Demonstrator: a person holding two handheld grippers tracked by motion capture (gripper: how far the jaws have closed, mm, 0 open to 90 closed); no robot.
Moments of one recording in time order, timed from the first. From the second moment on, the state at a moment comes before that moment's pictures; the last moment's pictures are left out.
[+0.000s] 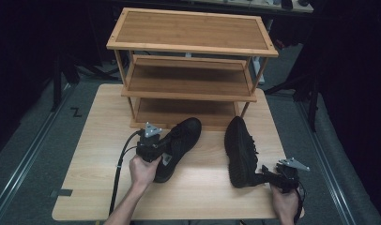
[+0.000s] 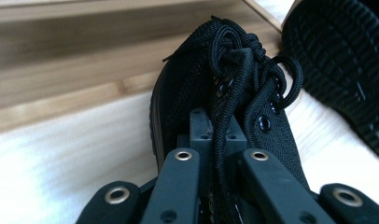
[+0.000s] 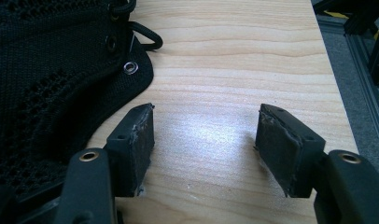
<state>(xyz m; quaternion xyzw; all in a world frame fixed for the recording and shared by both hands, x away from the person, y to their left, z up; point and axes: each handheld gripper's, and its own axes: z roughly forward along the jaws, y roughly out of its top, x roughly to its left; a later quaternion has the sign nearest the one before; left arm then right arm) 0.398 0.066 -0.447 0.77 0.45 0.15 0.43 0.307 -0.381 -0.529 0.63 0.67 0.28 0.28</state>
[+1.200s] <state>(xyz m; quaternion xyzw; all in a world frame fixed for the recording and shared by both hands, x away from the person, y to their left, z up) 0.494 0.025 -0.451 0.70 0.54 0.20 0.41 0.307 -0.379 -0.529 0.63 0.67 0.29 0.27</state>
